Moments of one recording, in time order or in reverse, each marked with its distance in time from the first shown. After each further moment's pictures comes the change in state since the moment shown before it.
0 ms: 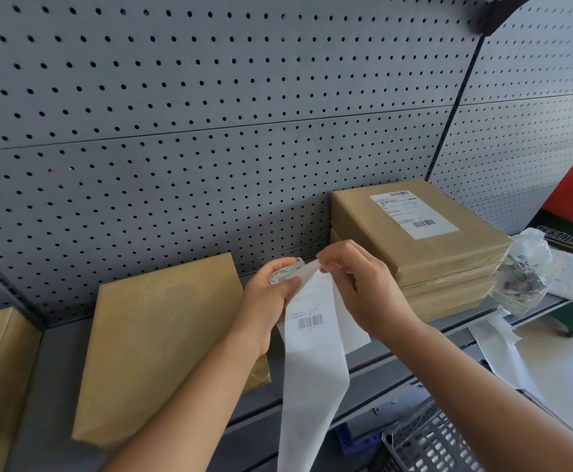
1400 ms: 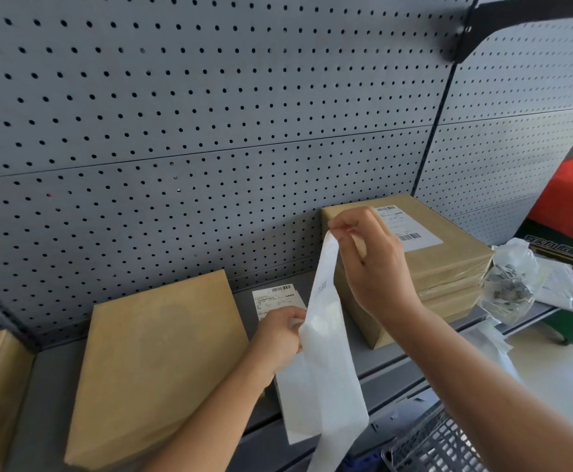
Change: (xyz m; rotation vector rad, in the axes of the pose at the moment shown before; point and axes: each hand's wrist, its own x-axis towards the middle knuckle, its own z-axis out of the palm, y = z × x) left_hand -0.005 -0.027 0.015 0.501 -0.151 -0.013; right_hand 0.034 -0.027 -0.038 0.034 0.322 -0.031
